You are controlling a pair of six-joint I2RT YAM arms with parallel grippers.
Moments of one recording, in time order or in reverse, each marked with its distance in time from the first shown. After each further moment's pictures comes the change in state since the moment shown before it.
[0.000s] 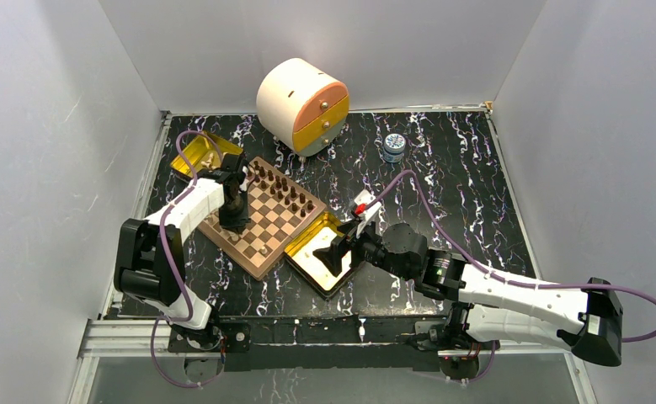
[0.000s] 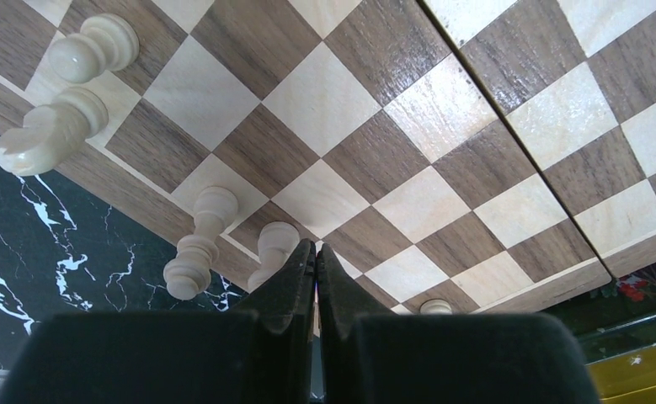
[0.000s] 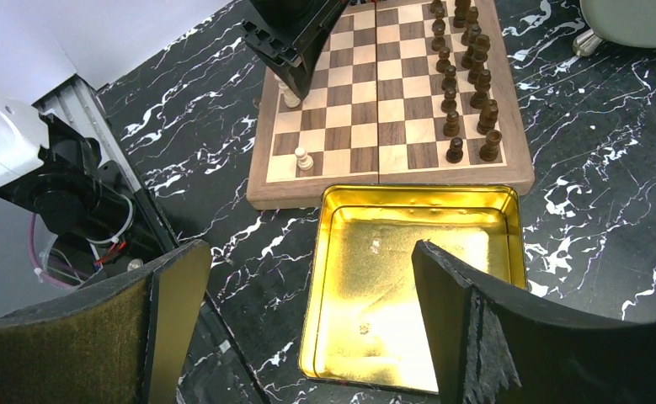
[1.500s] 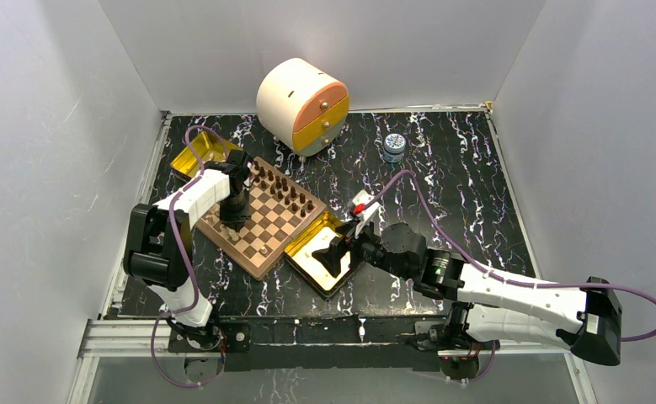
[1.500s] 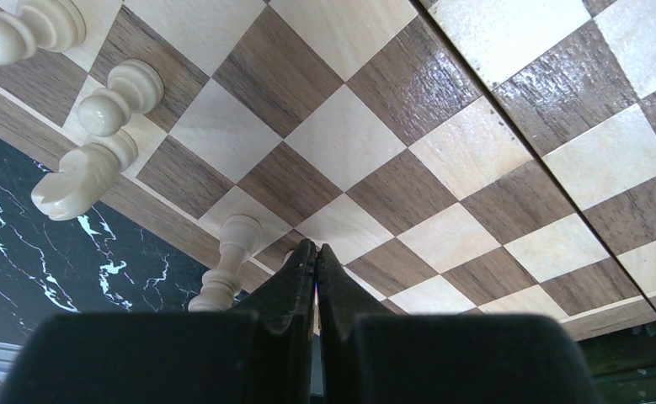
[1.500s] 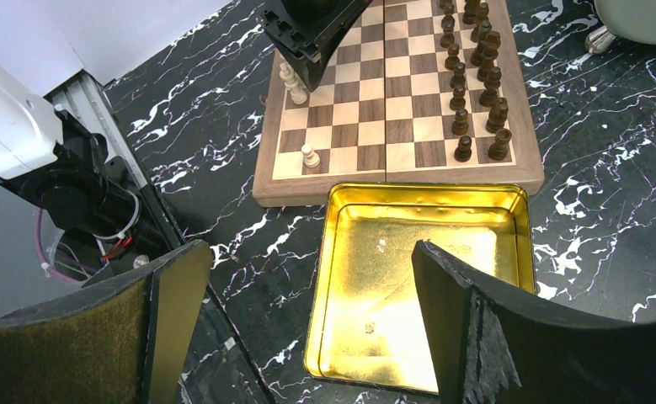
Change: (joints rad) left arm -0.004 0.111 0.087 -0.050 -0.061 0.049; right arm 0.000 0.010 0.004 0.000 -0.018 0.008
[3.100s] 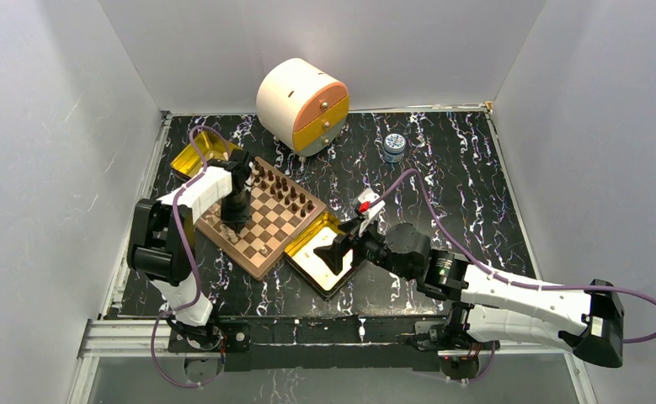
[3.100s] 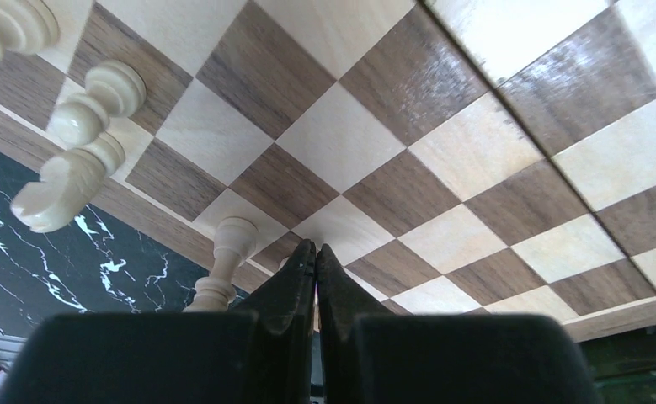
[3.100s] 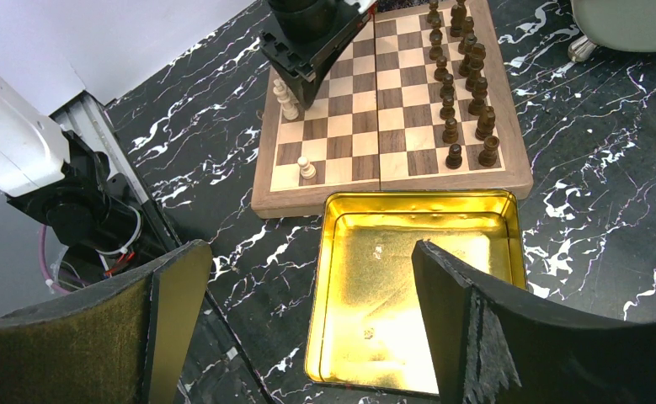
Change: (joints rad) left arm -0.002 0.034 0.010 -0.026 0.007 0.018; right arm 0.000 -0.026 0.000 -0.001 0.030 0.014
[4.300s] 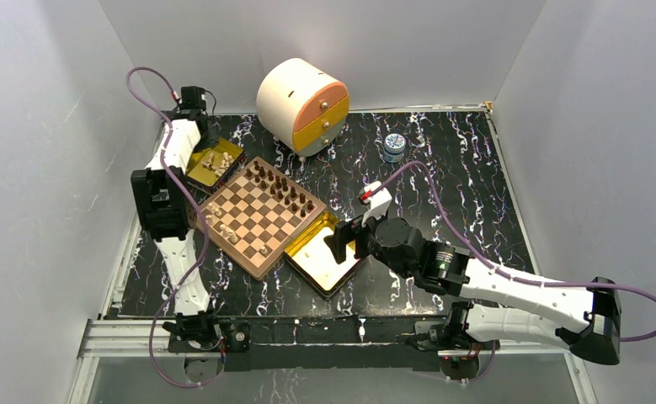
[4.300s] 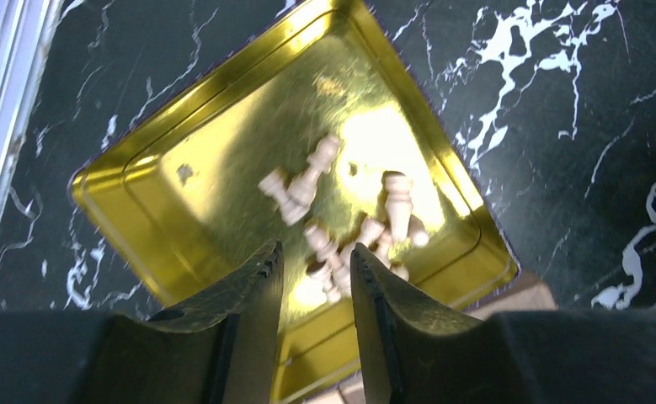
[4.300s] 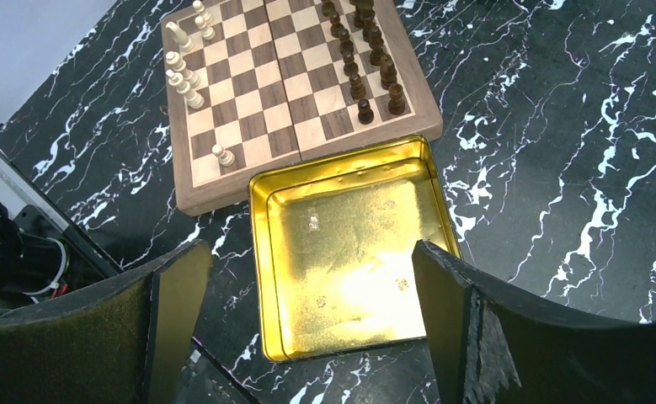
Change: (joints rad) left arm 0.303 0.394 0.707 0.234 -0.077 -0.060; right arm 0.000 0.029 0.095 -0.247 0.217 0.107
